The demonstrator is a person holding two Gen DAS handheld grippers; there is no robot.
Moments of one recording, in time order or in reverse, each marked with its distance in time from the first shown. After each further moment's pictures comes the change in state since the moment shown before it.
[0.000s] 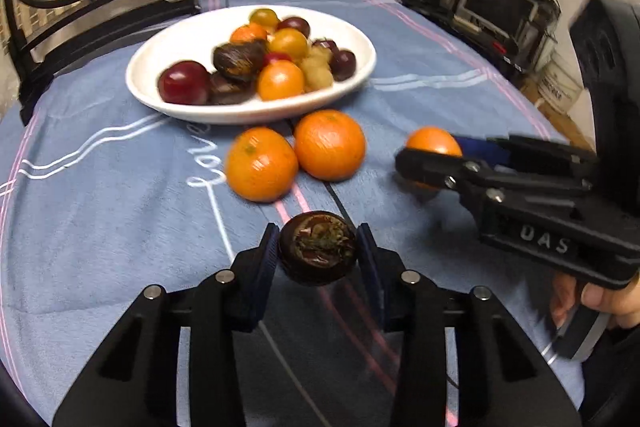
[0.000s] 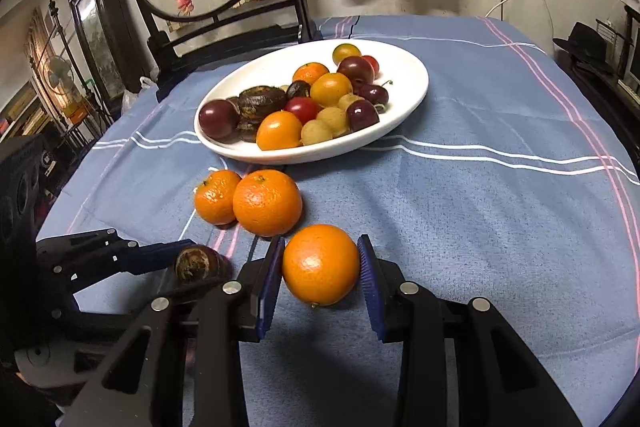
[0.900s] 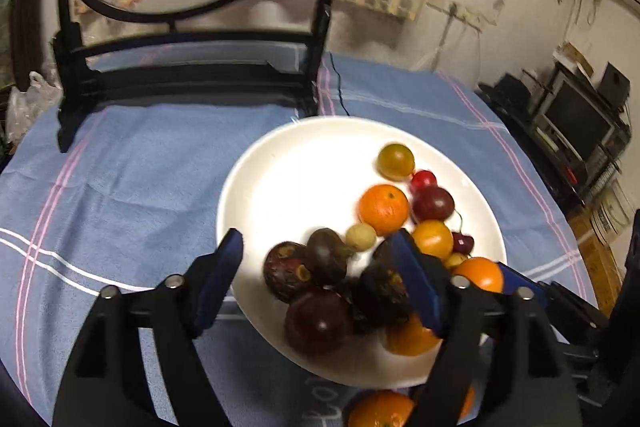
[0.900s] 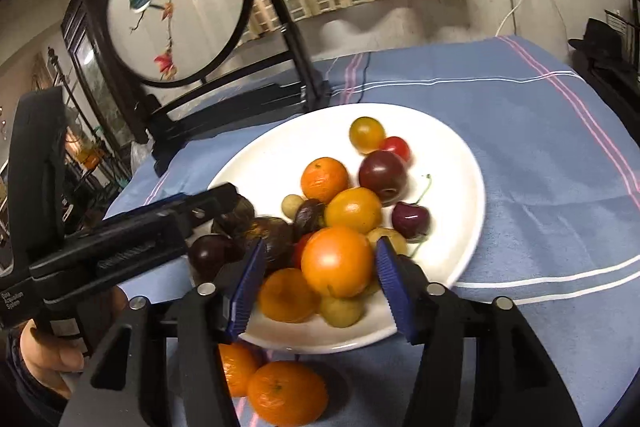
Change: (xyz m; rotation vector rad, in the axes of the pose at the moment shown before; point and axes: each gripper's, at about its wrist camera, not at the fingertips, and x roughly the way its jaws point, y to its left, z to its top) left arm 0.030 0.096 0.122 -0.291 -0.178 0.162; right arm 0.056 -0.006 0.094 0.076 -0.085 0.061
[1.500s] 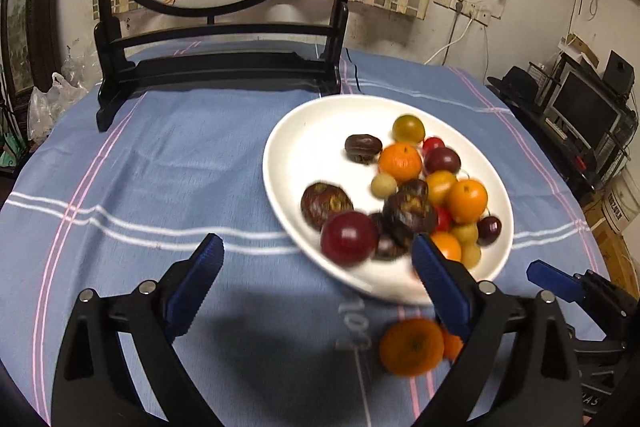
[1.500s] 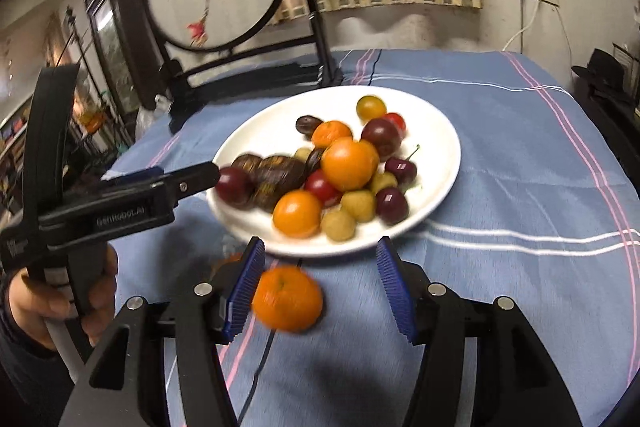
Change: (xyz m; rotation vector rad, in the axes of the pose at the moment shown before) left arm -0.039 0.010 -0.043 0.025 0.006 0.056; right arm -0.044 0.017 -0.049 -0.144 0.044 -0.010
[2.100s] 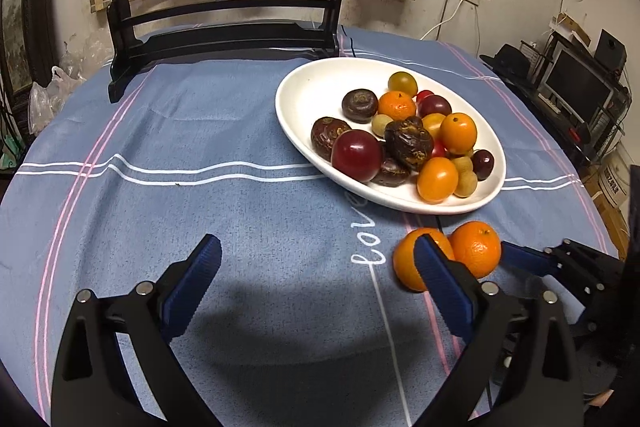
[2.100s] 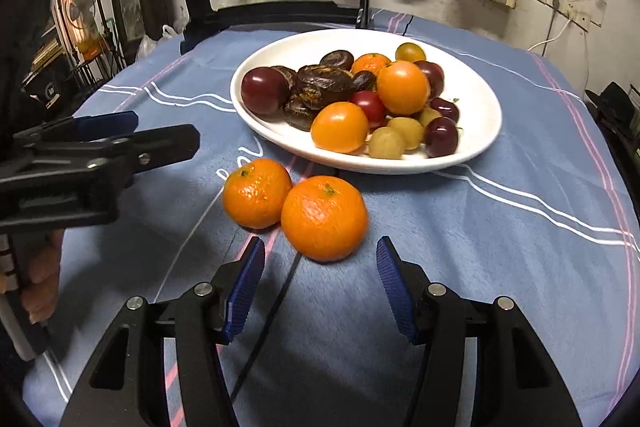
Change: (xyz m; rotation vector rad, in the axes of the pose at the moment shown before) left arm -0.022 0.012 -0.040 0.028 0.048 -0.009; right arm 0.029 0.039 -0.026 -0.165 0.136 -0.081
